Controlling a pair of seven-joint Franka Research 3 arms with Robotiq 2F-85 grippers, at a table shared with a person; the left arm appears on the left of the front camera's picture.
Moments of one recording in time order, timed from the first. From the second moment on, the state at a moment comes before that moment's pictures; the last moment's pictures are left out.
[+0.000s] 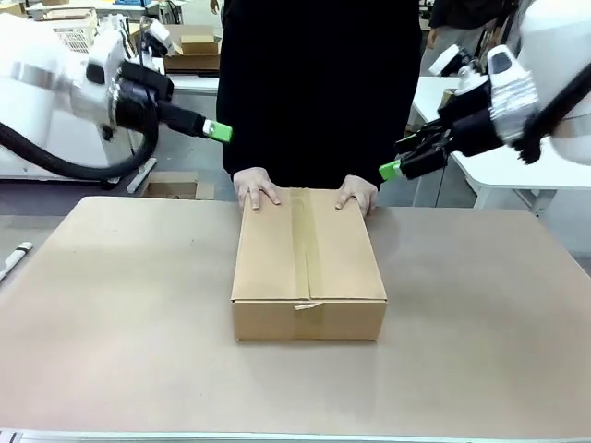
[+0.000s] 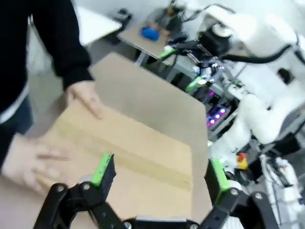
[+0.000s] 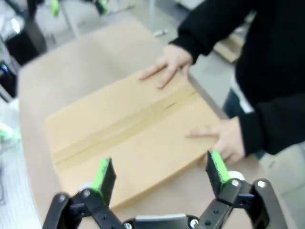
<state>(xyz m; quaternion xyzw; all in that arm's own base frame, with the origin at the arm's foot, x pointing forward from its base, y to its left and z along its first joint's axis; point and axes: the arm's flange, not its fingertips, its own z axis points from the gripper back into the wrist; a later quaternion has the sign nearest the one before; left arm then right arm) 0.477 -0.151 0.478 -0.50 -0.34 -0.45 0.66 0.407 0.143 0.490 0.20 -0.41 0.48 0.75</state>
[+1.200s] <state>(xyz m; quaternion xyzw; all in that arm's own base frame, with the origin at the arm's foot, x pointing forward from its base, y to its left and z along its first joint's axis) 0.453 -0.216 0.390 -0.39 -0.52 -0.55 0.53 0.425 0.161 0.392 0.41 -0.41 0.64 0.50</state>
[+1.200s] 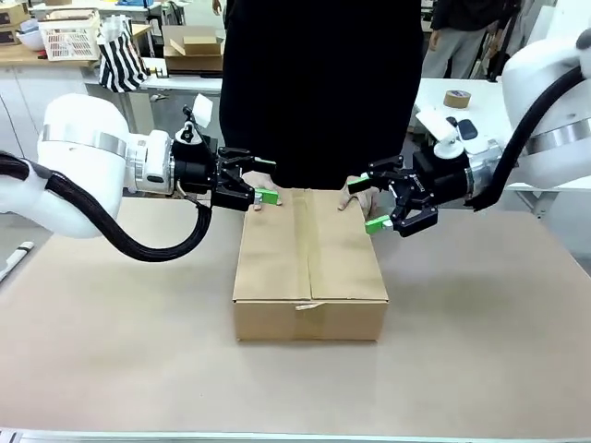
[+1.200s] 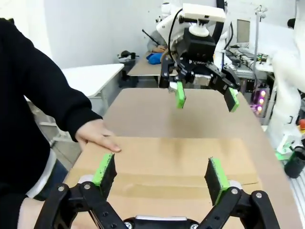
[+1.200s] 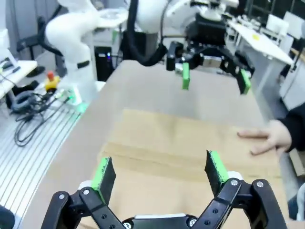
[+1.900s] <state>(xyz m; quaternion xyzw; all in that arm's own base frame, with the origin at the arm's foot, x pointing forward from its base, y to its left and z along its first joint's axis) 0.408 -0.241 0.303 -0.40 -0.46 -0.59 0.52 0.446 0.193 0.328 0.40 -0.35 0.58 0.62</state>
